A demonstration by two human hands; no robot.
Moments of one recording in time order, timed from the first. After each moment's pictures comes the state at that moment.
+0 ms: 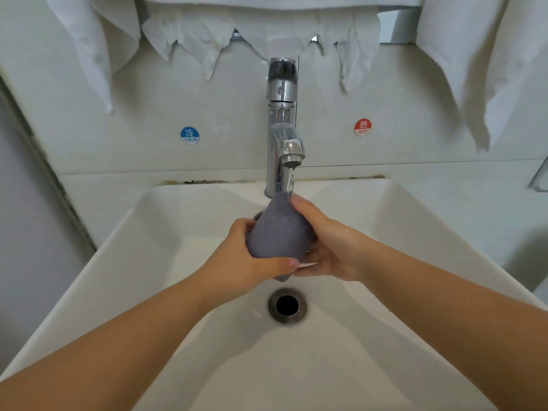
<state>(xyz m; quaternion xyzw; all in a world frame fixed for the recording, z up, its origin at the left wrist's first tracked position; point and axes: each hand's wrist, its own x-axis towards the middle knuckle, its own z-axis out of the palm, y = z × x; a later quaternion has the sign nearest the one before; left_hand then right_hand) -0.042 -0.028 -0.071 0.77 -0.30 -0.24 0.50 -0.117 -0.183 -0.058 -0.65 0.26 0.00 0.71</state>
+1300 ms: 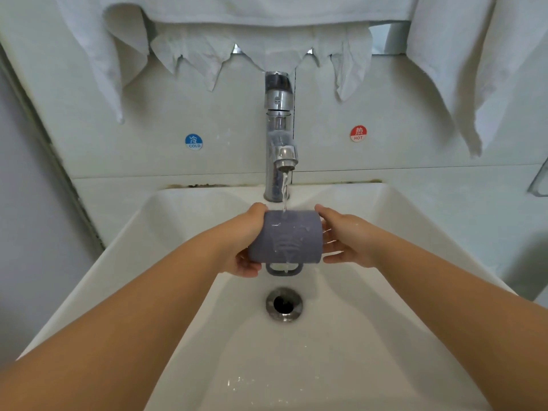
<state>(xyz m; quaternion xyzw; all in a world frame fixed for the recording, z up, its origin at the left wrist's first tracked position) -0.031 -0.062 -0.033 0.81 -0.09 -0.35 0.46 -0.125 -0.226 -0.057 -0.73 0.33 -0.03 0.59</state>
